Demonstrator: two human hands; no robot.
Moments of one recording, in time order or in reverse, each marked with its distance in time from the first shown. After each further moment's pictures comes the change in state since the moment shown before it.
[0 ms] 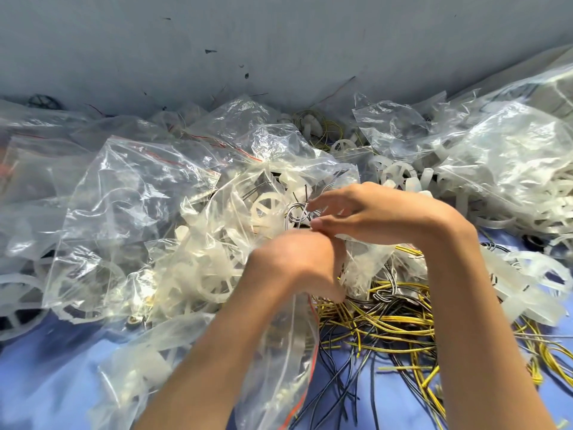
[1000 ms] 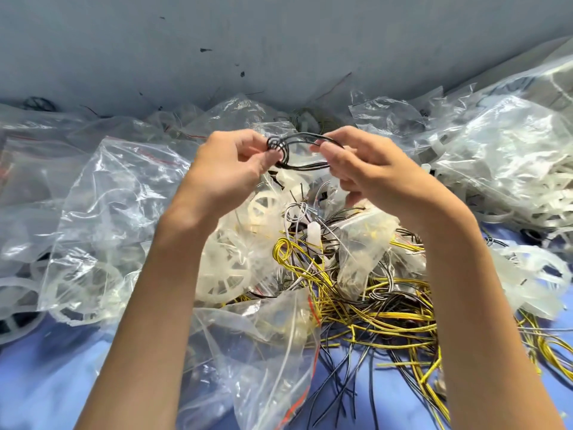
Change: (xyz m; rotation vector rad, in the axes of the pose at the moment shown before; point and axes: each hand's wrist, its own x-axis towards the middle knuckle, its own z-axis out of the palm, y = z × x) left_hand -0.024 -0.062 -0.045 -0.916 0.758 -0.196; right_hand 0.003 0.004 -0.005 0.715 0.422 -0.211
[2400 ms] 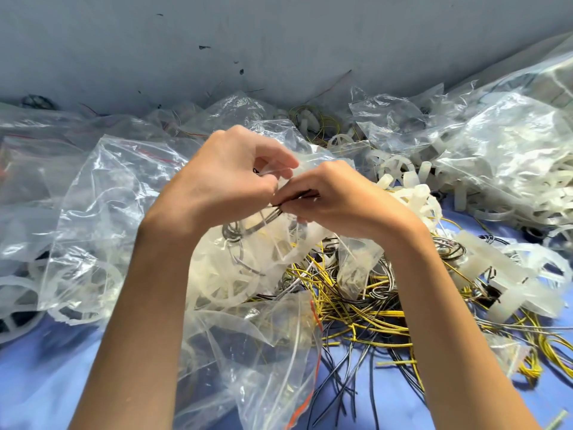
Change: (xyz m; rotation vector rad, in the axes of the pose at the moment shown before) left_hand -0.017 0.026 -0.010 0.389 -0.155 0.180; right_hand 0.005 0.002 0.032 -0.431 -0.192 -0.065
